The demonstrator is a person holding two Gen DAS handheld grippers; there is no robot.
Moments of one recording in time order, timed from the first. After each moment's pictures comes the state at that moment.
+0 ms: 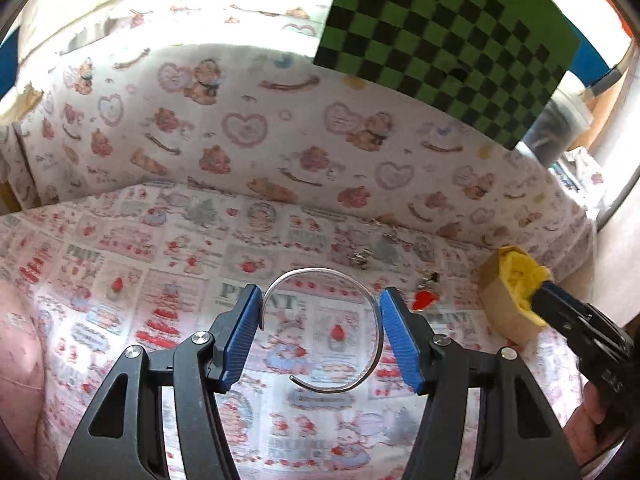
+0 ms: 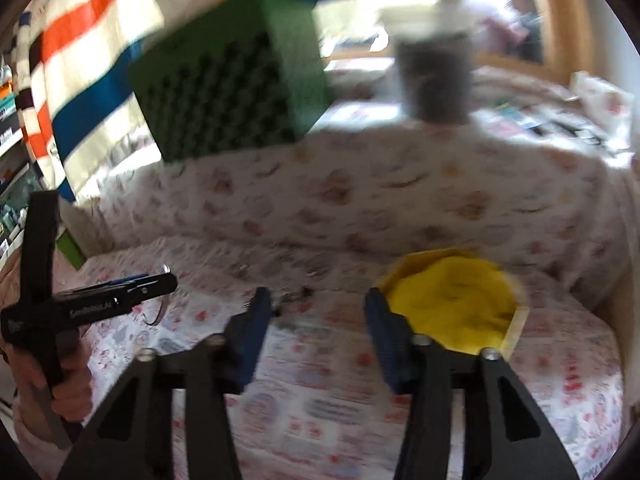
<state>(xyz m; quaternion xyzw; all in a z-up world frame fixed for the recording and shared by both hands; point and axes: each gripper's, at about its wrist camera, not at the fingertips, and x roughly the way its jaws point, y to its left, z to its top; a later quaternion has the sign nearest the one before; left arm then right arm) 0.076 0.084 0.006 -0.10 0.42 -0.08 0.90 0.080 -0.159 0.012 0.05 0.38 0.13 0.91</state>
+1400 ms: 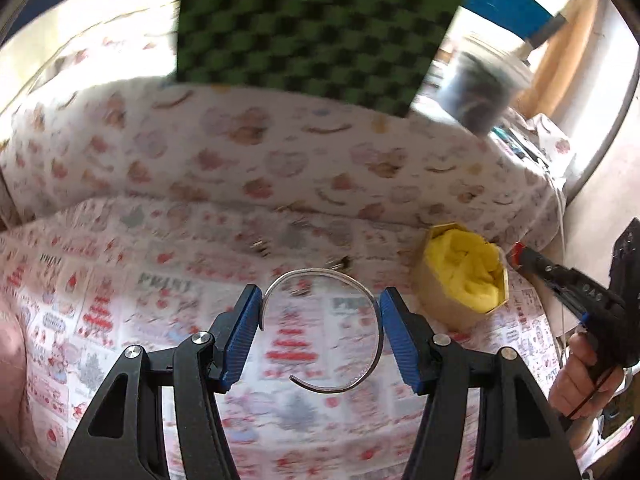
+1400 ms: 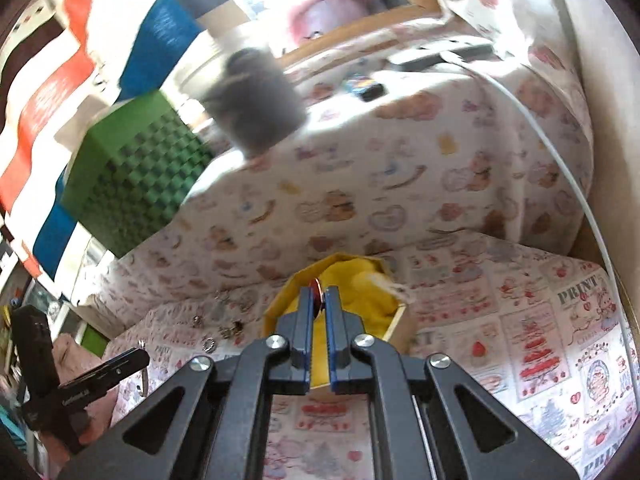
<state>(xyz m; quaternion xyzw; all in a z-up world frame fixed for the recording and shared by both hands) 0.062 -0.008 0.038 -0.07 0.43 -0.12 0.89 0.067 -0.321 0.016 0.24 0.35 0.08 0.90</state>
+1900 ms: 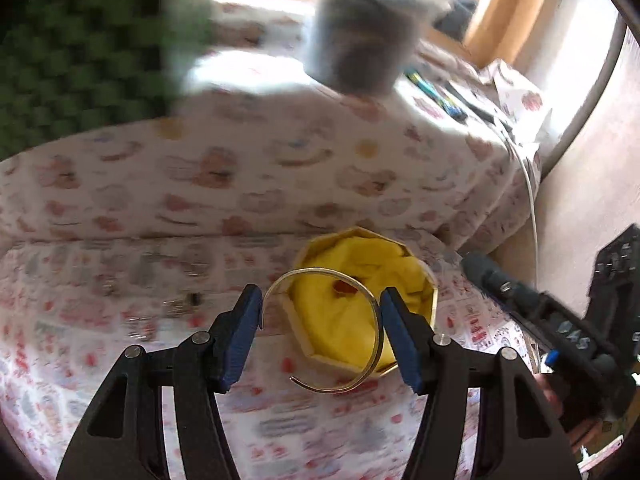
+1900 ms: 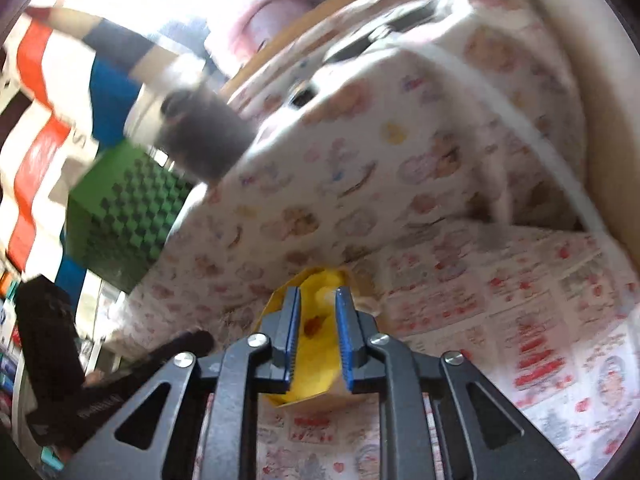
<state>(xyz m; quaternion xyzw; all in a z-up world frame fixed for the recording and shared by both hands) 0.114 -0.147 0.026 -0.03 0.47 -0.18 0.86 0.066 -0.368 0.001 0.32 0.33 0.07 0.89</state>
